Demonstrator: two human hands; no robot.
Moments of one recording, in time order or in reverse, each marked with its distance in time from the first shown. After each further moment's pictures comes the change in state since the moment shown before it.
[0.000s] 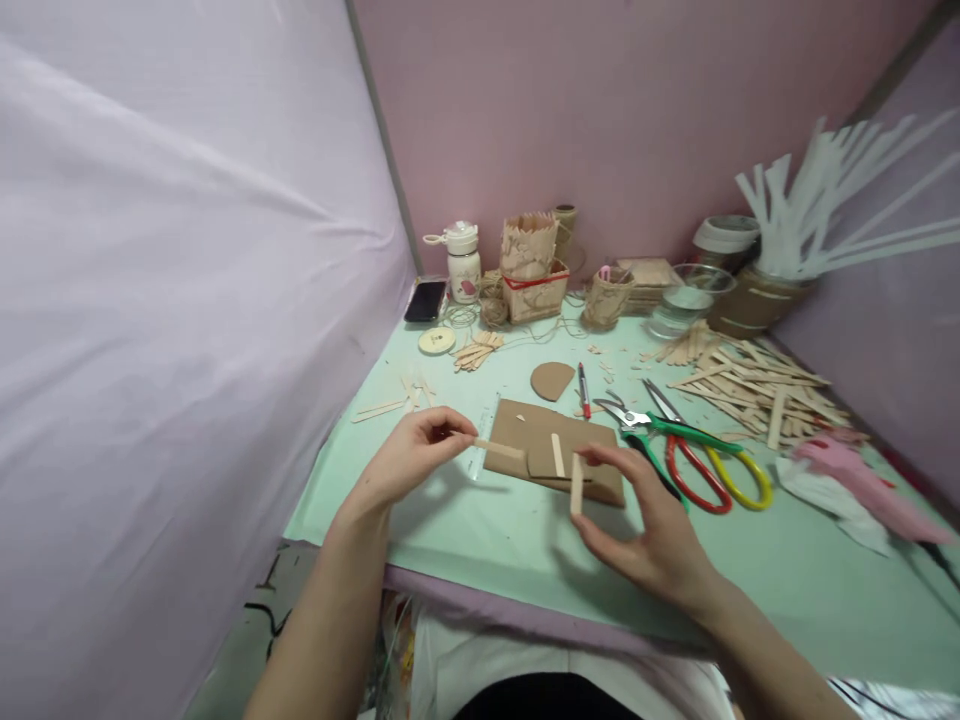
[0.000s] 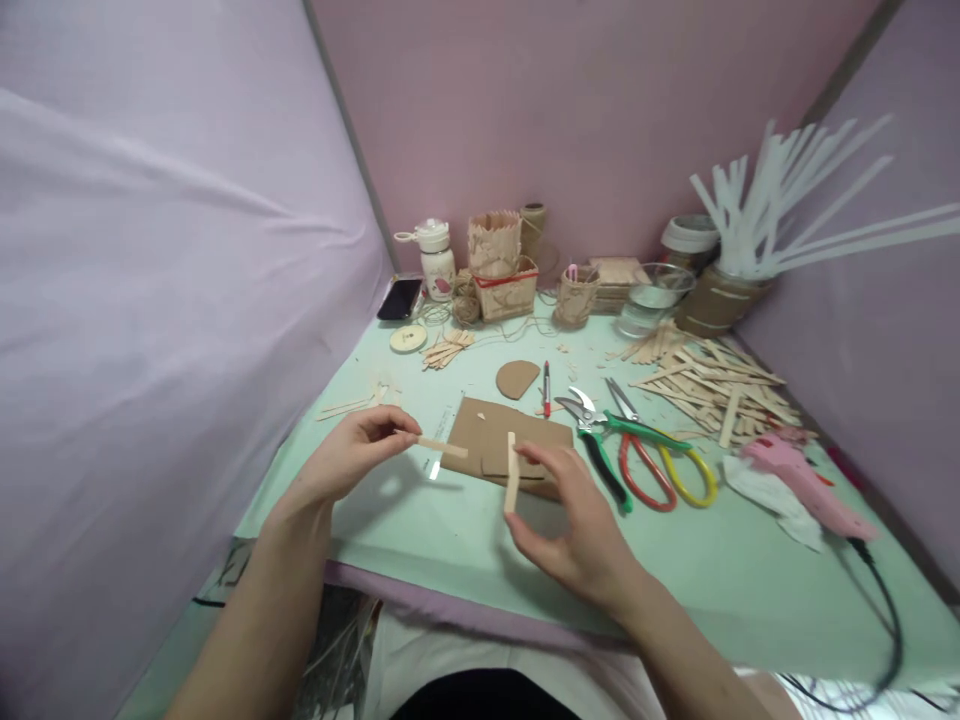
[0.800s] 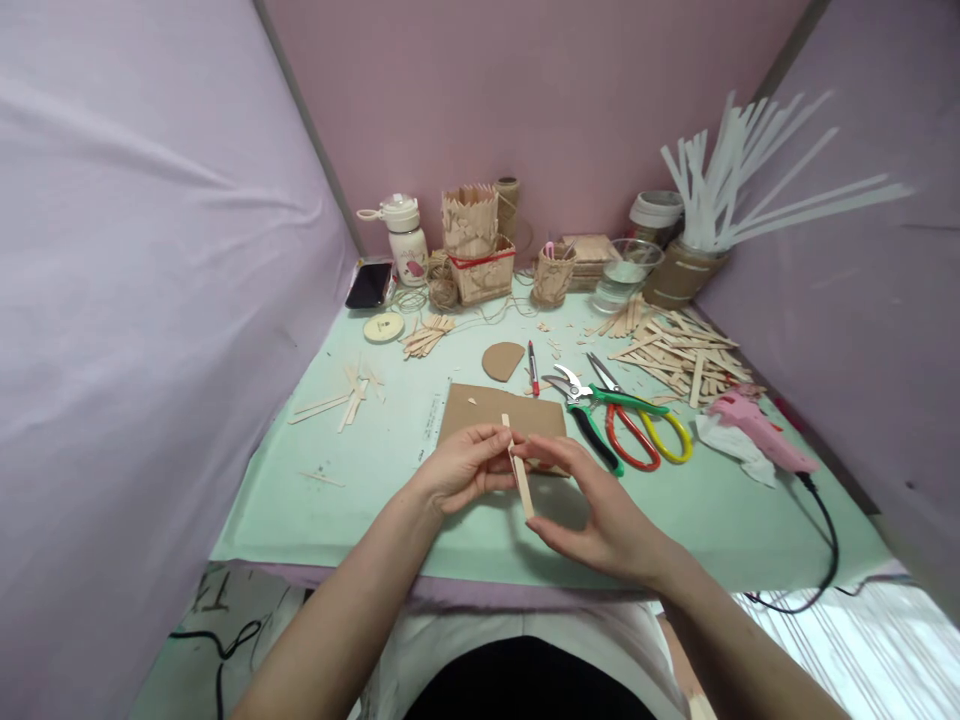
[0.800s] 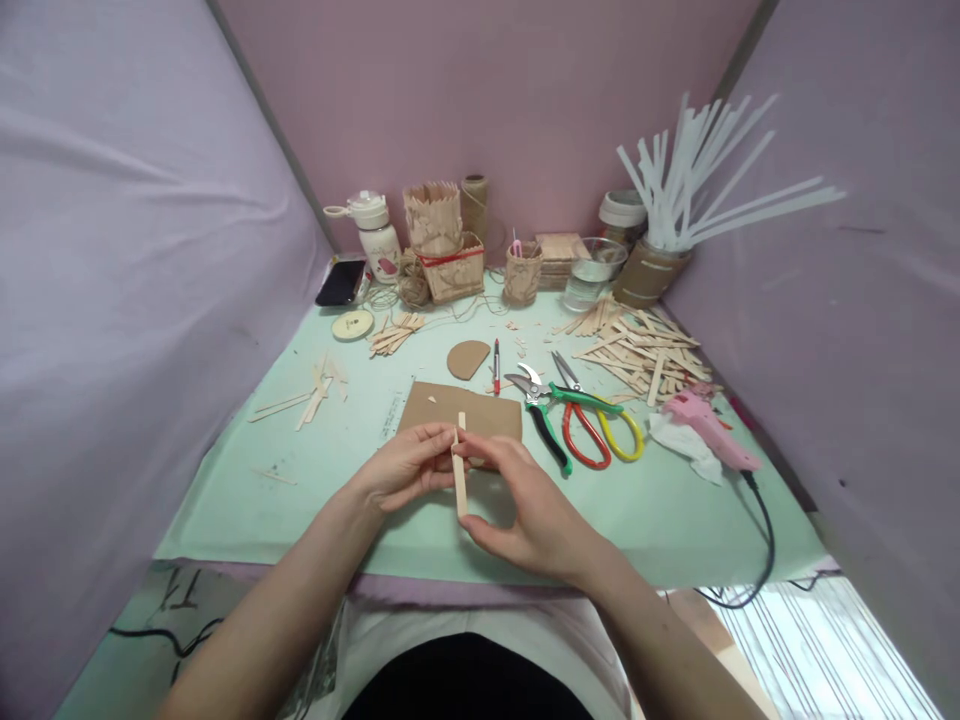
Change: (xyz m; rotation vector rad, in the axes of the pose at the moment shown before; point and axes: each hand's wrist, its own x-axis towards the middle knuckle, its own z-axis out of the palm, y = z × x) left_hand 0.023 -0.016 0.112 -0.867 -0.403 -0.454; right_hand -0.010 0.002 -0.017 0.249 -0.240 0.088
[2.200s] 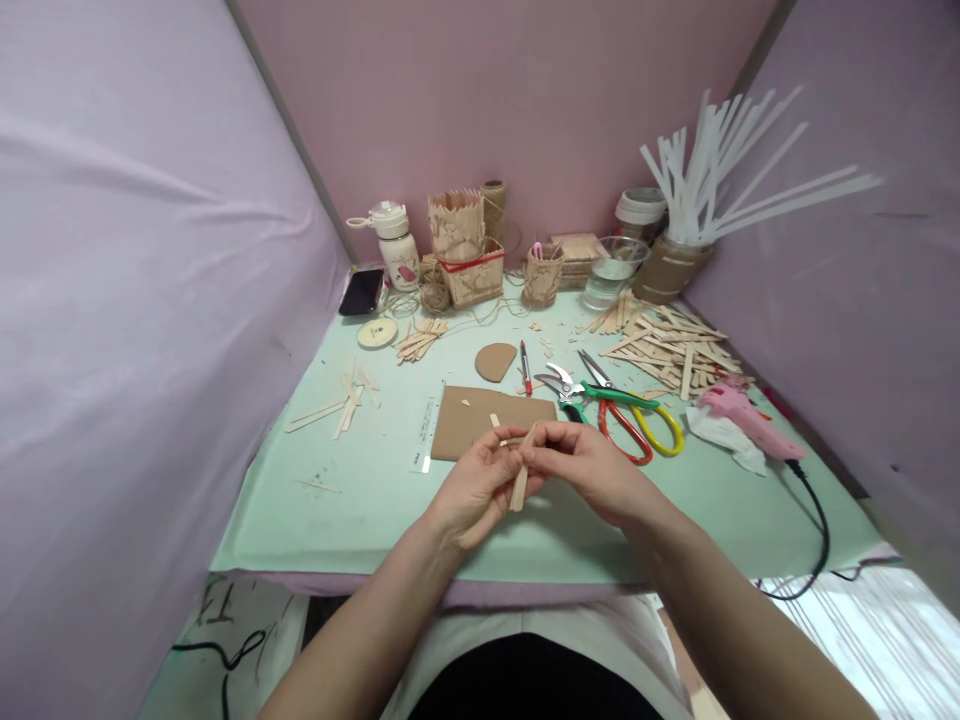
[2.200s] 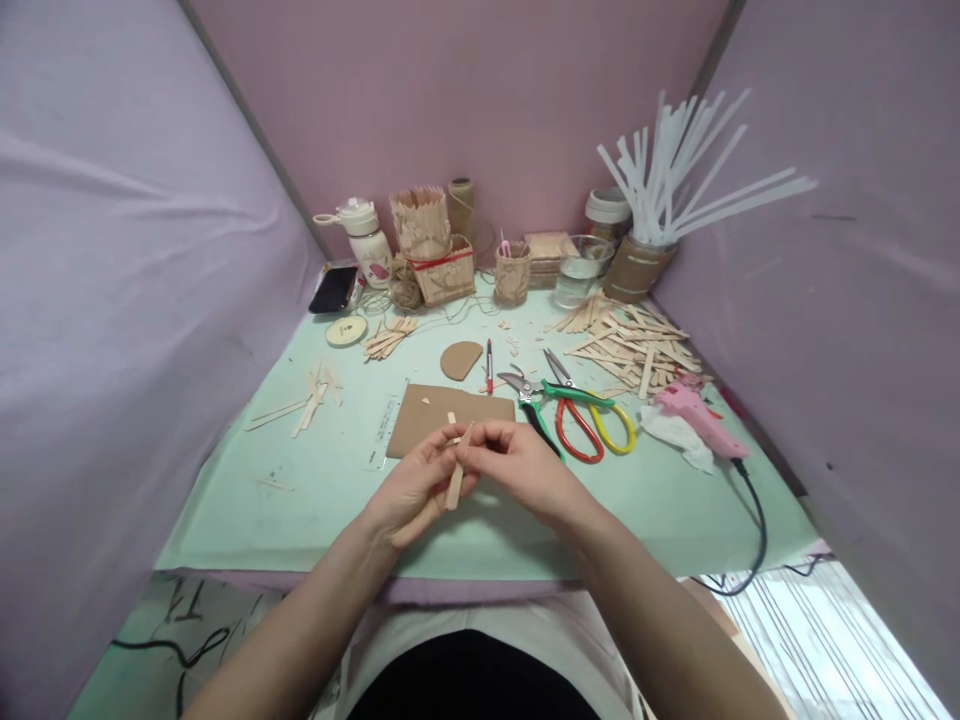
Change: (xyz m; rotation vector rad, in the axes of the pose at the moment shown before) left_hand -0.010 -0.022 0.031 -0.200 0.068 0.137; right_hand 0.036 -0.005 -0.009 0.721 0.009 0.543
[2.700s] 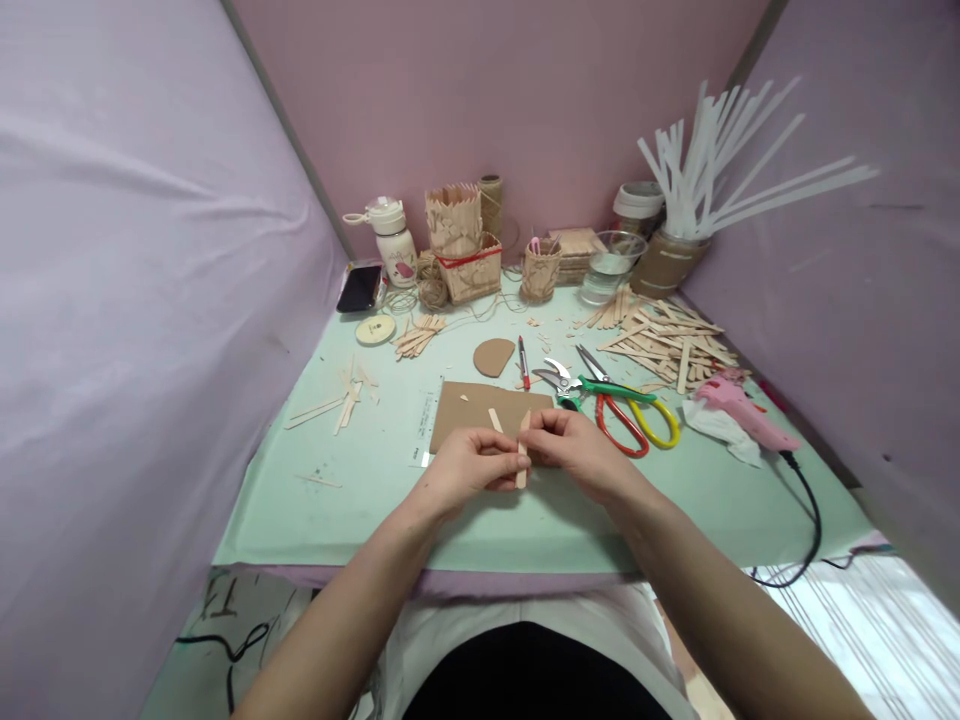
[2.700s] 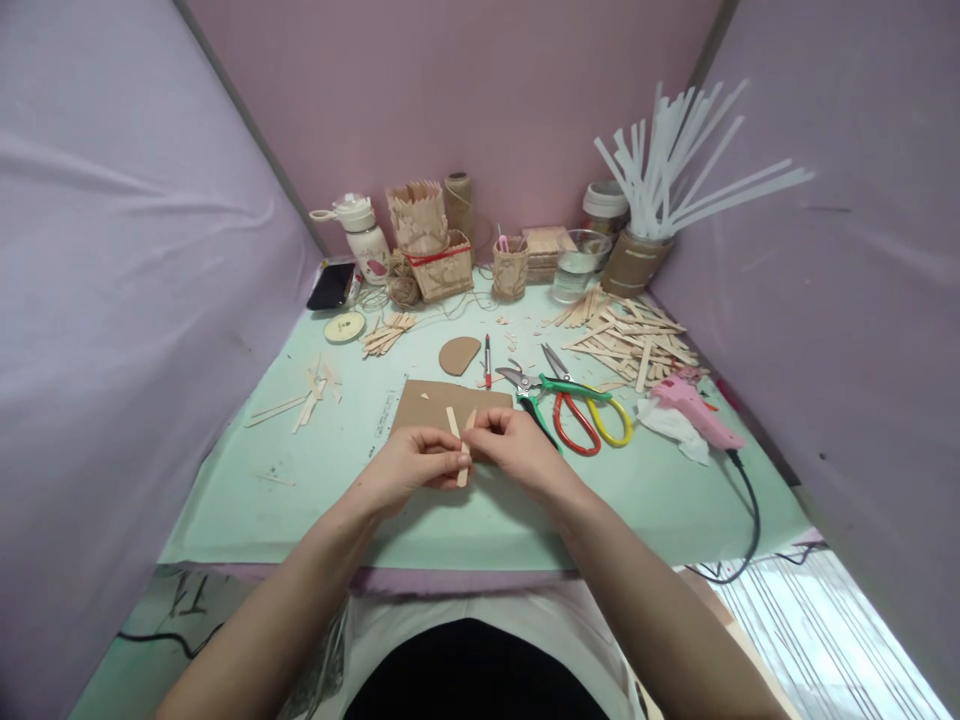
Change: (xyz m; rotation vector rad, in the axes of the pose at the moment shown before) left_hand 0.003 0.023 -0.003 0.642 0.081 -0.082; right_hand 0.016 0.018 -0.008 -0.111 0.149 0.054
